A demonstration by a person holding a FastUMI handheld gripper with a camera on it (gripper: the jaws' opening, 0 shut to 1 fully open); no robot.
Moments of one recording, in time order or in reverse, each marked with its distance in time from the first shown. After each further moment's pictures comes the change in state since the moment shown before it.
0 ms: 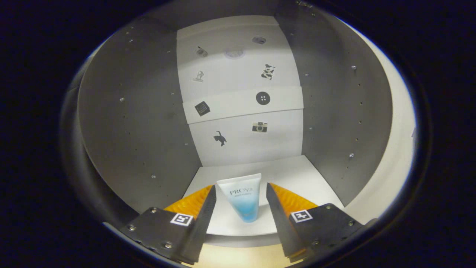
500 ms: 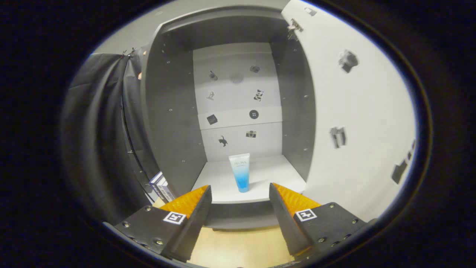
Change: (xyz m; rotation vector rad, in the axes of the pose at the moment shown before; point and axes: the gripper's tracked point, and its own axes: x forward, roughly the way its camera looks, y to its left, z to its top) arm -0.177 -0.007 -0.012 -0.019 -0.101 -0.067
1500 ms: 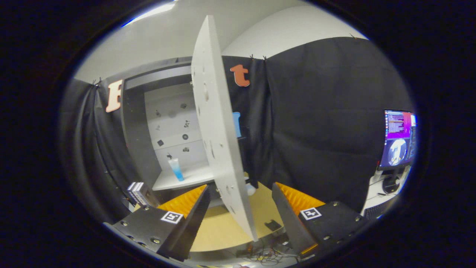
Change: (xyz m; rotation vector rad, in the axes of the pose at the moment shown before) arm -0.265 -0.211 -0.003 0.129 -0.130 -0.395
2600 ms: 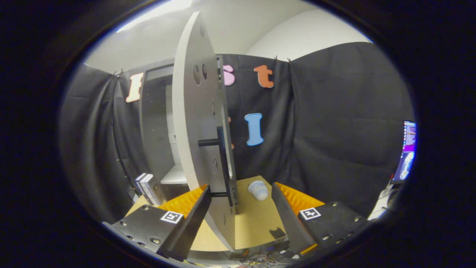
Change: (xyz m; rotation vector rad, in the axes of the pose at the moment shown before) arm 0.028 0.070 -0.019 -0.070 -0.012 0.273
